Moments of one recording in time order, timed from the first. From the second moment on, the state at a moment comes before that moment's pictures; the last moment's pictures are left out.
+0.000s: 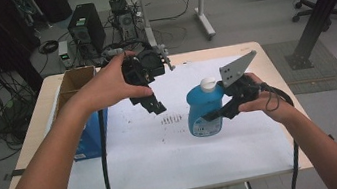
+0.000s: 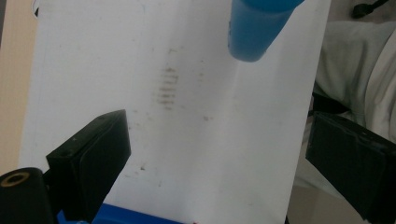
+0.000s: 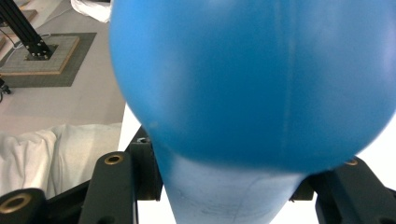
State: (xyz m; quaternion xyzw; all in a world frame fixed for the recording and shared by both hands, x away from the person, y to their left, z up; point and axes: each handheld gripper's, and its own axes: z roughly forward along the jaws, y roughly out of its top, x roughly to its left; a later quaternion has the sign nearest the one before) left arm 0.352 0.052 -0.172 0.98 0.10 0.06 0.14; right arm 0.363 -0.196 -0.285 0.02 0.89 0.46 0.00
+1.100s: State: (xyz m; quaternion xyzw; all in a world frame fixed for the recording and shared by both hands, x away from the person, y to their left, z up) left arm 0.340 0.016 -0.175 0.99 0.05 0.03 0.14; right arm 0.357 -0.149 -0.281 -0.01 0.90 0.44 -0.01
